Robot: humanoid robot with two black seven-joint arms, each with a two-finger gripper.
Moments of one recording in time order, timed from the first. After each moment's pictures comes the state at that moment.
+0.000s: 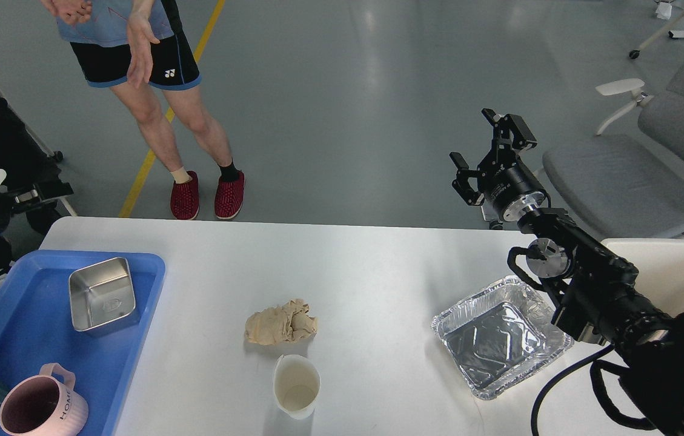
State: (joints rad) left arm -0.98 0.69 -0.15 -0.48 1.10 -0.35 -0.33; right arm 0.86 -0.05 0.87 0.36 -0.32 0.42 0.42
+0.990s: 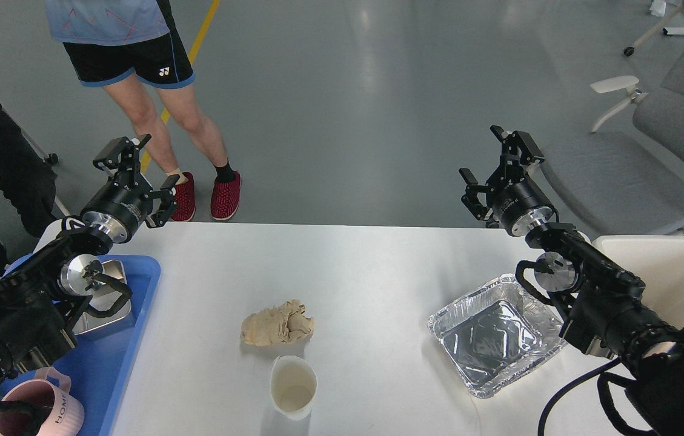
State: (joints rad) left arm -0.76 0.23 -0.77 -0.45 0.17 -0.33 -0.30; right arm 0.82 -0.07 0.87 0.35 -0.32 0.42 0.42
